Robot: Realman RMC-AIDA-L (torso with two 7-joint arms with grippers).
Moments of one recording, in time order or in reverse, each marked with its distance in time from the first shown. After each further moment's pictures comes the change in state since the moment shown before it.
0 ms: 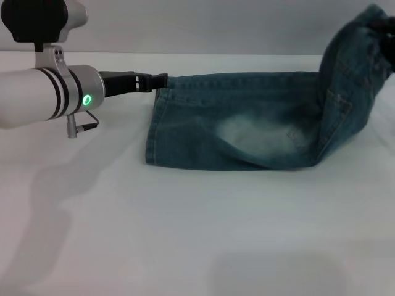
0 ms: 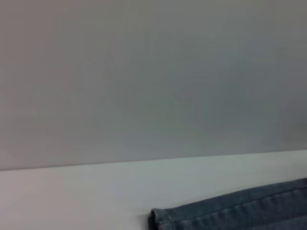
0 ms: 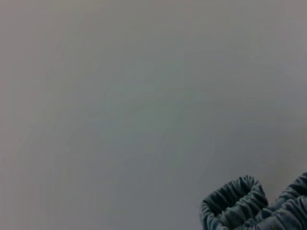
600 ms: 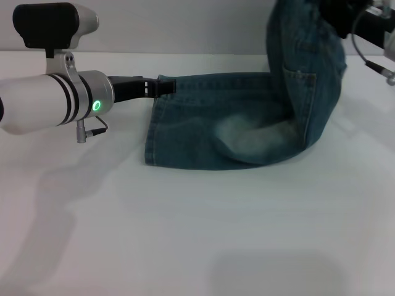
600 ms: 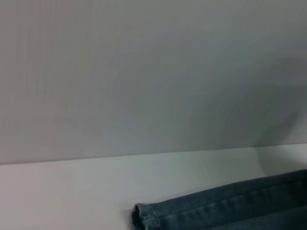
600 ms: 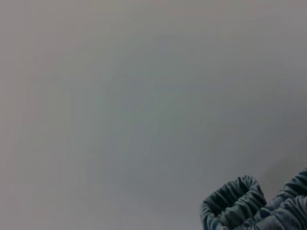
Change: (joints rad) left arm -0.006 -0.003 0.050 0.024 -0.037 0.035 0.007; right arm 0.111 0.011 -0.173 -0.065 0.001 0.001 0.074
